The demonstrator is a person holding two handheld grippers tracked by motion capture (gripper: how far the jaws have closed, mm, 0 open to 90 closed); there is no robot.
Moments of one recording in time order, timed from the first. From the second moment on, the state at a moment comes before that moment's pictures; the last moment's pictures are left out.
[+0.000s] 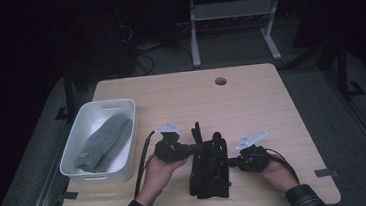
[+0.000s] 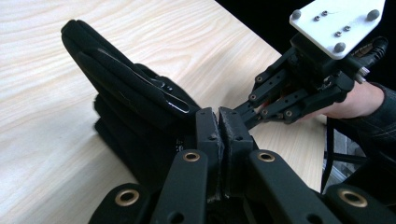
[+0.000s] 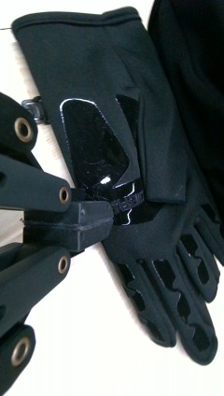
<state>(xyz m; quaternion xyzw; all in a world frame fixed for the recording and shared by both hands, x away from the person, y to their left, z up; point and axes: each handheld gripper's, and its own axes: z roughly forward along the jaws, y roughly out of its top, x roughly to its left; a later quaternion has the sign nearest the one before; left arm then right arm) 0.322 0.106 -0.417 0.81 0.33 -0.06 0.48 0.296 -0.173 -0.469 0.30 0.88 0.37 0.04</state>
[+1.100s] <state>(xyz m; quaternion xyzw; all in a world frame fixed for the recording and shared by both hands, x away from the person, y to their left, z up) 0.310 0.070 -0.435 0.84 0.29 -0.07 0.46 0.302 -0.174 -0.461 0.30 0.87 0.39 0.05</state>
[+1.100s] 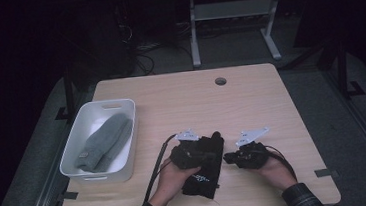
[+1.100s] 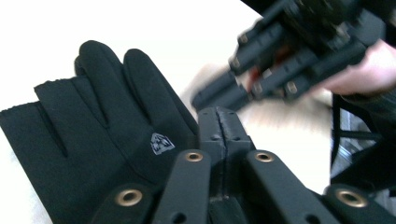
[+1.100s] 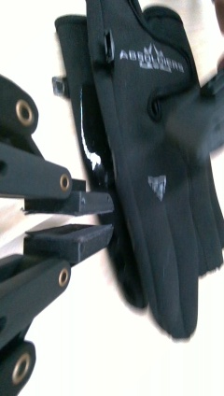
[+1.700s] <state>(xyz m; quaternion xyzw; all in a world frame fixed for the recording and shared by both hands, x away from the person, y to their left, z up) 0.285 0.052 -0.455 0.88 0.26 -0.08 0.39 0.322 -0.224 -0.465 0.40 0.83 0.38 0.13</state>
